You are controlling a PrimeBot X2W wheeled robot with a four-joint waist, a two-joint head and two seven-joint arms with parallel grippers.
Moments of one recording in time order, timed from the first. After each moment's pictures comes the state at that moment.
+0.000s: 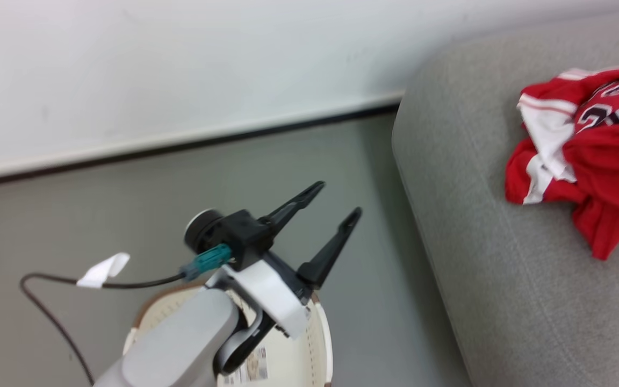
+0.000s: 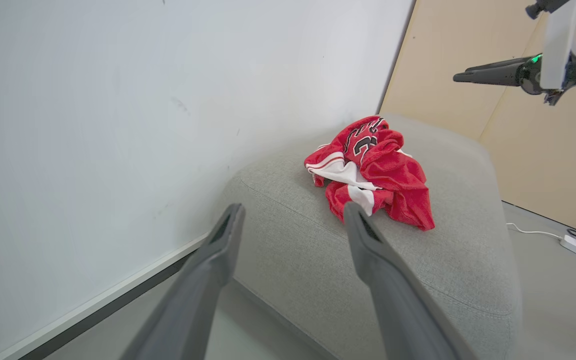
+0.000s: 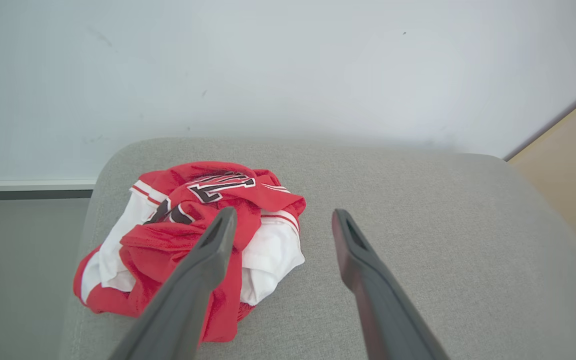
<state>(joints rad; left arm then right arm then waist) -0.70 0.31 -0.88 0.25 -0.58 -0.04 -0.26 -0.69 -0.75 0.16 0.43 0.62 0.13 0.37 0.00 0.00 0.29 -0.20</state>
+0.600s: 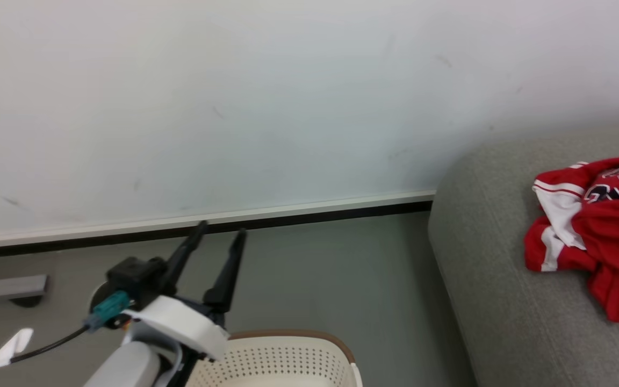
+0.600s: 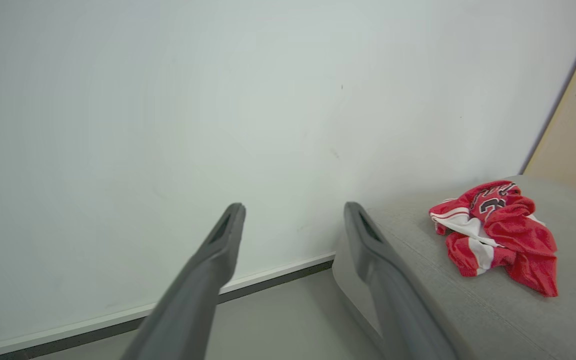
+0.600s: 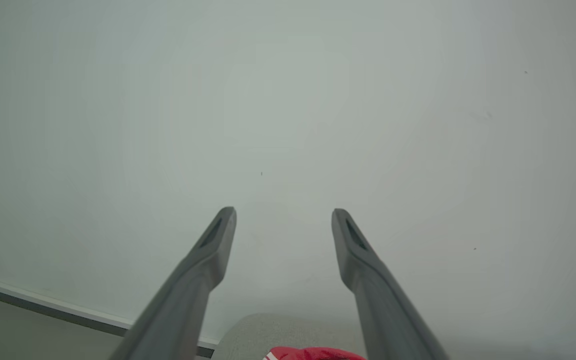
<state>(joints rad) -0.40 0.34 -0.56 0.24 -0.58 0.03 -0.26 -0.47 -0.71 0.17 0.08 0.63 0.13 0.06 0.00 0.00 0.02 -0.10</state>
